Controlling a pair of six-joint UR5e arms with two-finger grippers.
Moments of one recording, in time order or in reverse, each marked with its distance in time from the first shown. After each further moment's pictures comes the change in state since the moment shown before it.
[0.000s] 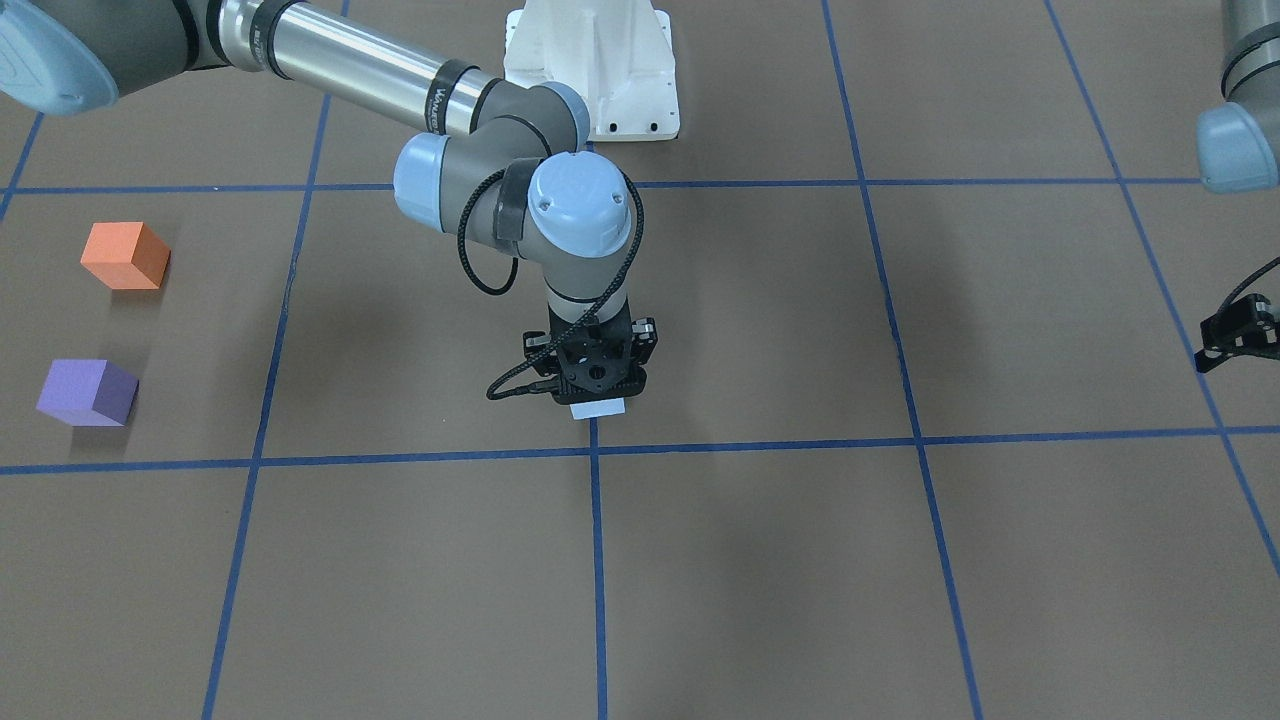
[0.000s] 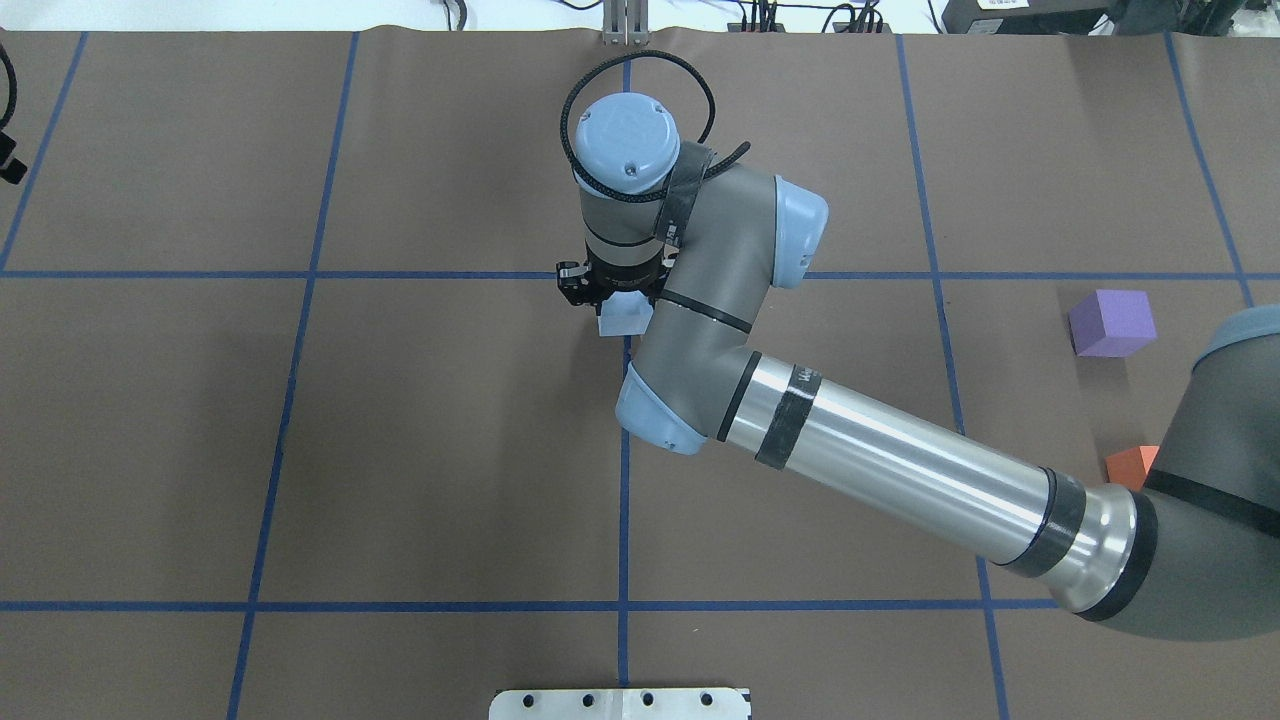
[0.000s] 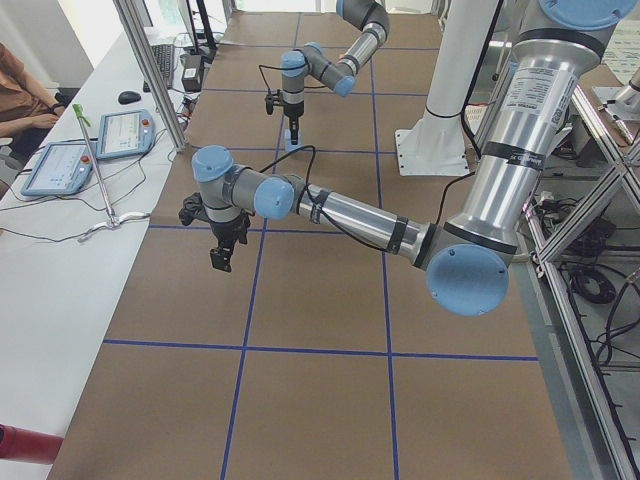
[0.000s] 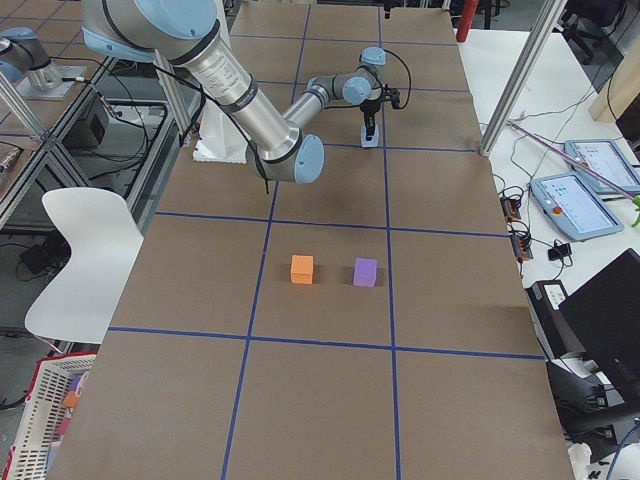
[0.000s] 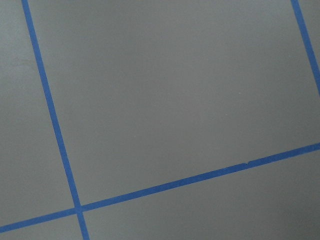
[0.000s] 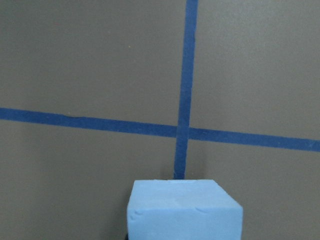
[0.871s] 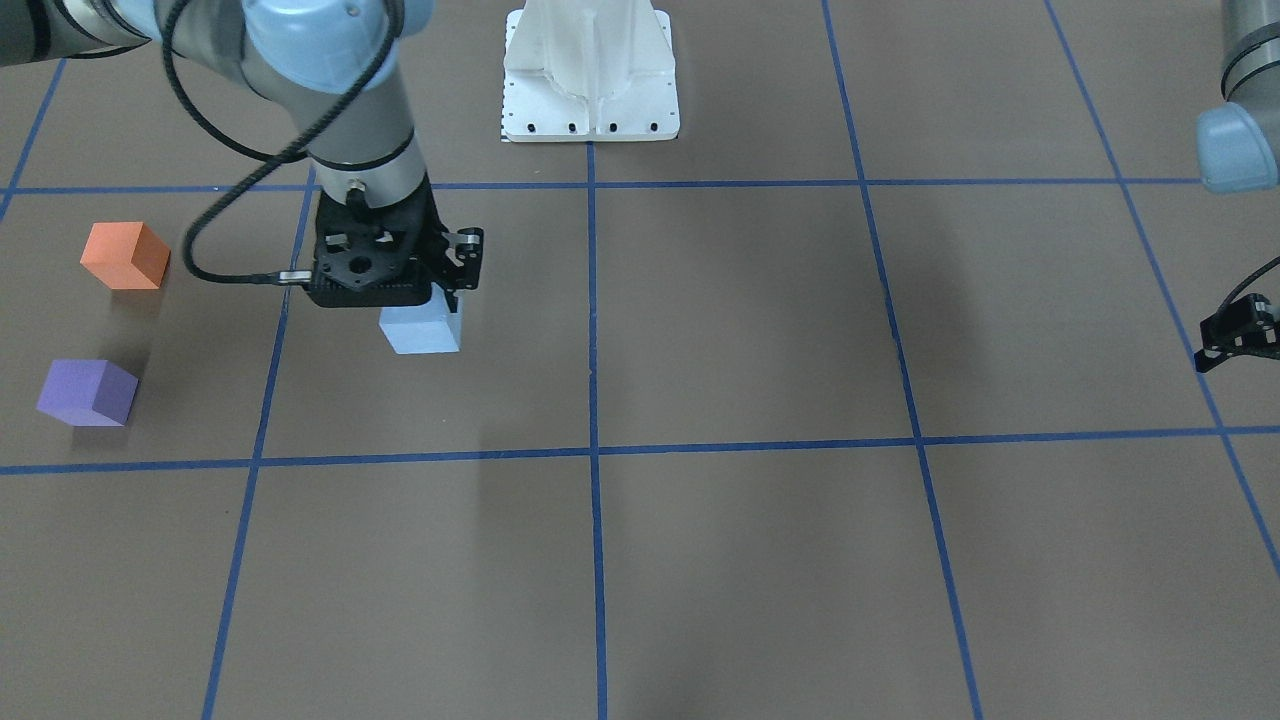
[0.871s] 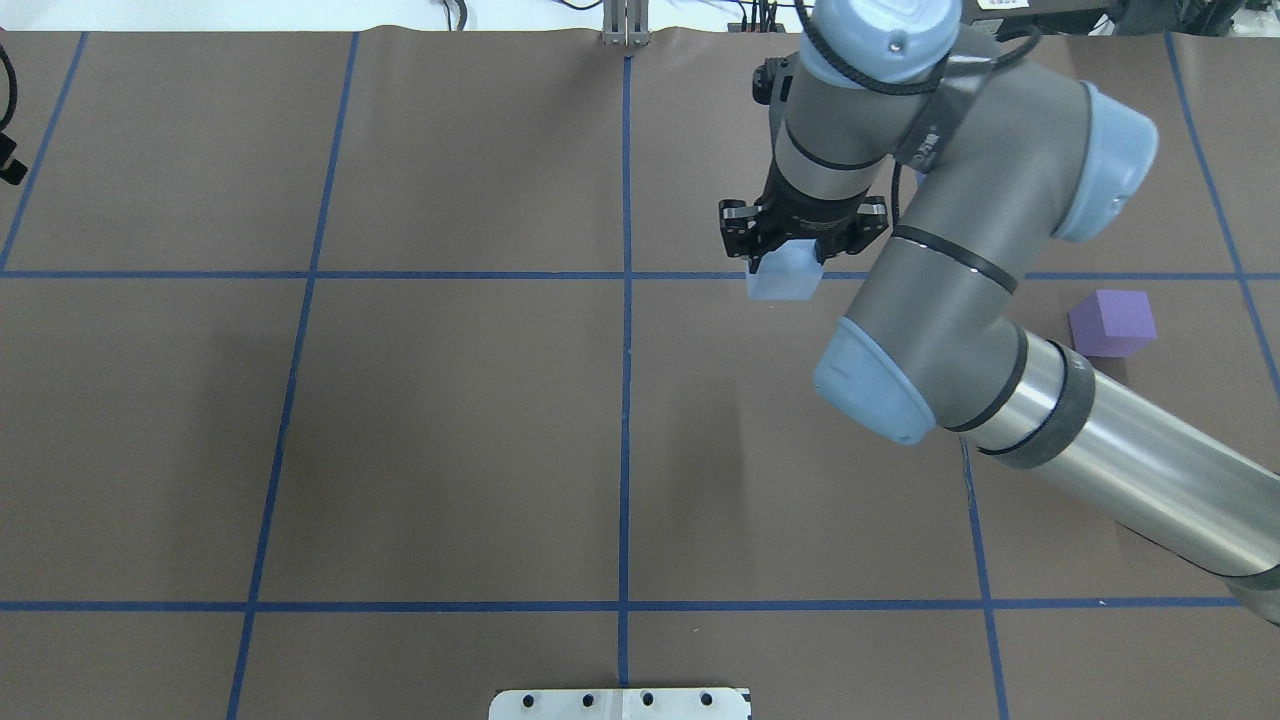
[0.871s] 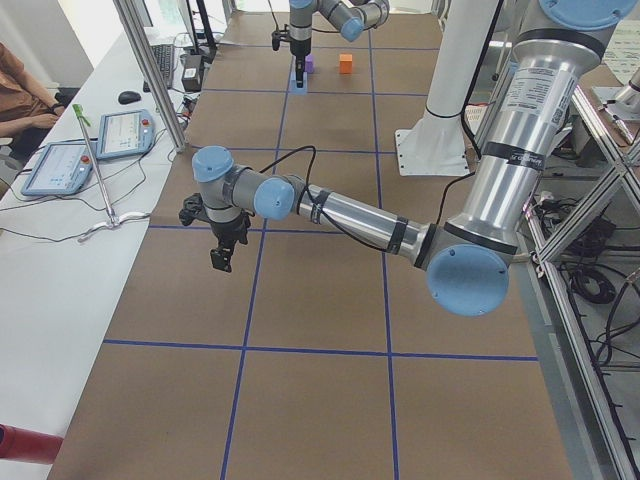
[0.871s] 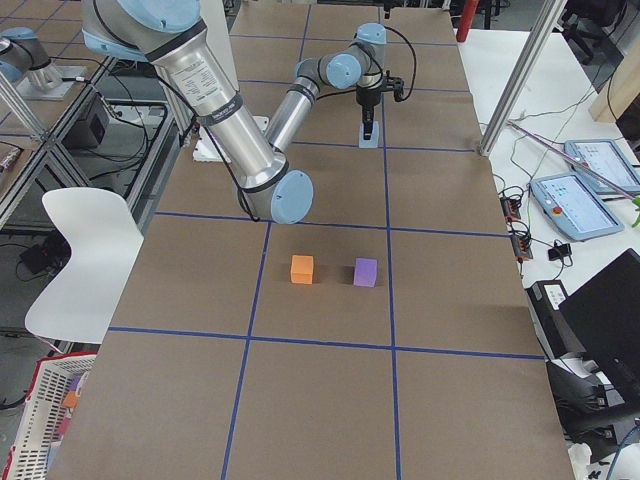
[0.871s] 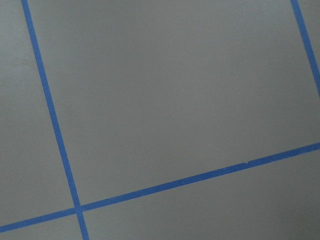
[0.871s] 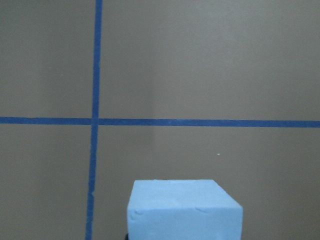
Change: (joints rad) left arm 0.001 0.001 -0.001 0.000 0.000 0.000; right arm 0.178 -0.288 0.599 -0.457 0.049 -0.125
